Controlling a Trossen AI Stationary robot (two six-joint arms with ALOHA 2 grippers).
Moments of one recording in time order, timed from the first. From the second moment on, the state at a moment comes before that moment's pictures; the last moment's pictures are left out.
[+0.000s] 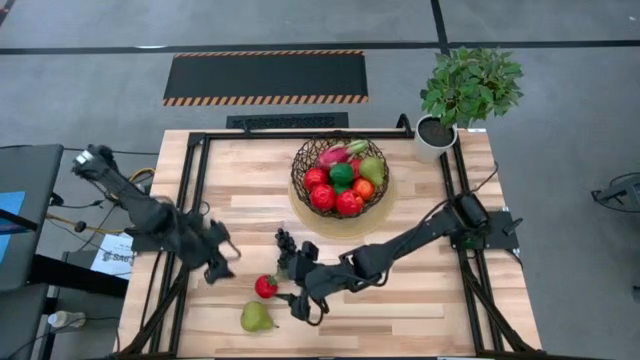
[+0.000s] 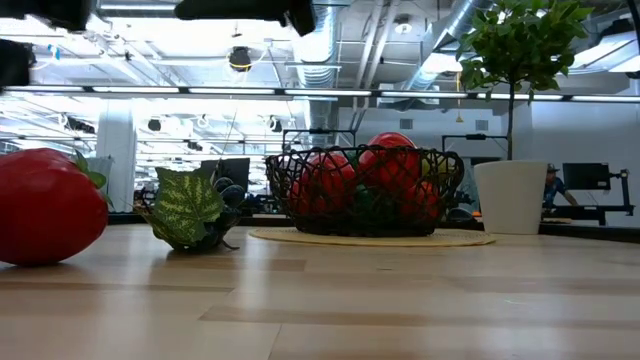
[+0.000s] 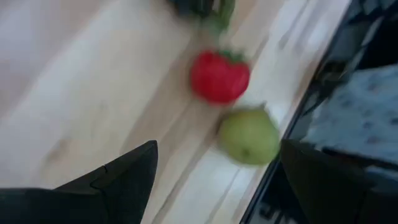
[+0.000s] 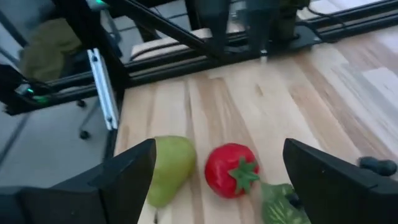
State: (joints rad) left arm -0.67 0.86 0.71 -0.80 -0.09 -1.36; right arm 0.42 2.06 1.67 -0.09 0.37 0.45
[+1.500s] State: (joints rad) left arm -0.82 1.64 0.92 -0.21 -0.42 -1.67; right arm 0.65 2.09 1.67 -0.72 0.70 1.22
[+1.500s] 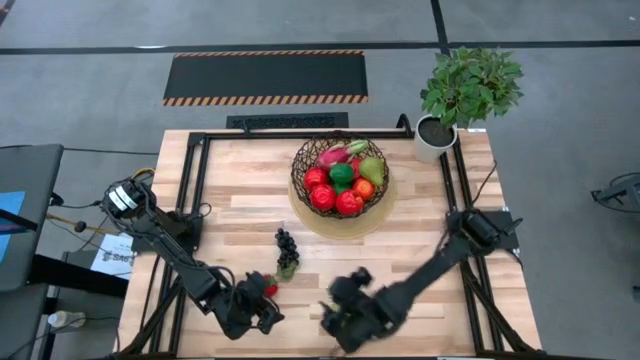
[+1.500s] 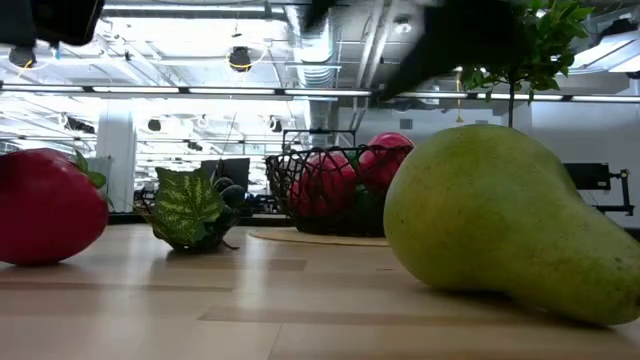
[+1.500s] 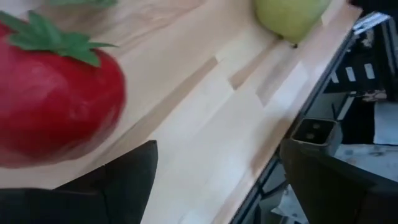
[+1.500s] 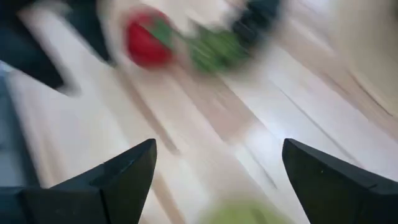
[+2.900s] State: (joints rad) left arm -0.82 1.64 0.93 -0.22 -0.47 -1.66; right arm 0.71 2.27 1.67 -1.04 0.83 1.71
